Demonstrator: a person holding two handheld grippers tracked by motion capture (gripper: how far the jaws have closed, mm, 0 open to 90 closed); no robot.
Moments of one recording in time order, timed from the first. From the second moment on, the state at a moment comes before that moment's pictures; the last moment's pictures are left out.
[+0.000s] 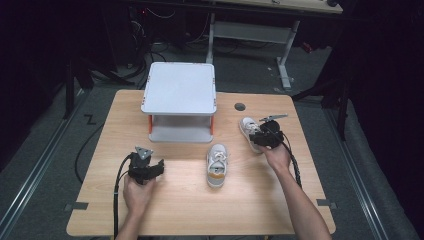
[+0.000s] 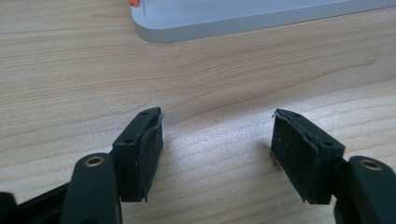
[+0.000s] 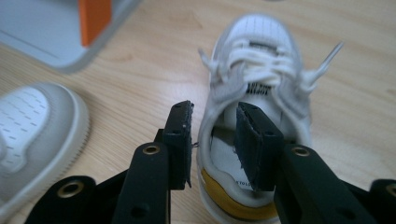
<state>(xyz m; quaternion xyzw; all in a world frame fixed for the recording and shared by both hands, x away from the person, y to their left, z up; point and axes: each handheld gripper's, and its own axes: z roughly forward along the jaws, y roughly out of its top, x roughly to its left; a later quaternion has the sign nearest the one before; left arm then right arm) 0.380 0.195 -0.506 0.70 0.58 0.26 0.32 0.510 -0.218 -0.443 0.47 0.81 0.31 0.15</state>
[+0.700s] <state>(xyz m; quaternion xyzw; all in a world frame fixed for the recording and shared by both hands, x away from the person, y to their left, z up) 0.380 0.196 -0.506 0.70 0.58 0.26 0.32 0.508 -0.220 -0.445 0.46 0.81 0.32 0.16</state>
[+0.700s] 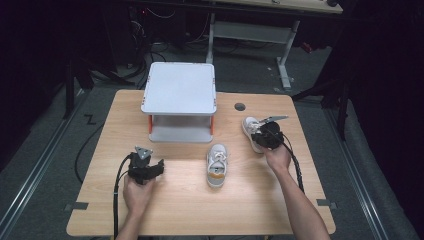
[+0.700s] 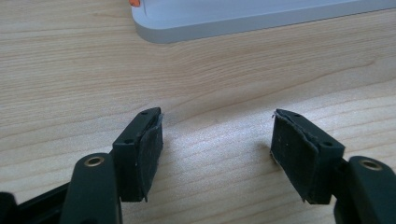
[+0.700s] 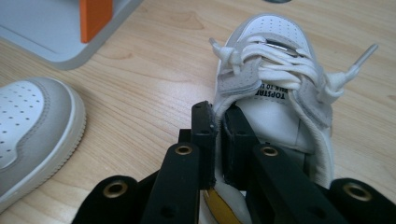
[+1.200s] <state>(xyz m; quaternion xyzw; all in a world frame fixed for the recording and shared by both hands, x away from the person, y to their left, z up) 0.380 0.197 -0.506 0.70 0.59 0.26 0.32 0.444 -0.247 -0.422 0.44 0.81 0.35 0.17</state>
